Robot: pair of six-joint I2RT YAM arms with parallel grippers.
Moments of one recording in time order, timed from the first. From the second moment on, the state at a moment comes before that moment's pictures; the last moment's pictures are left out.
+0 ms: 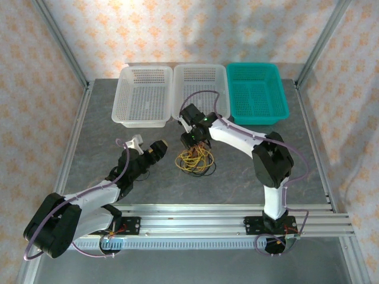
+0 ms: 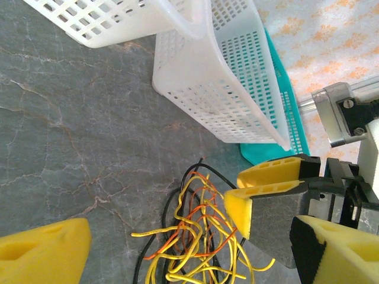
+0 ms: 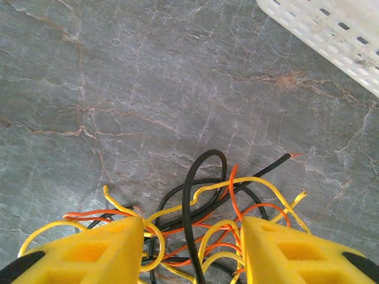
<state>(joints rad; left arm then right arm) -0.42 1.10 0.23 0.54 0.06 -1.03 0.74 1.93 1.53 -0.73 0.02 0.09</state>
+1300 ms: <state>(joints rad) -0.59 1.48 0.46 0.50 0.10 -0.90 0.73 1.80 1.39 -0.58 0.01 0.09</state>
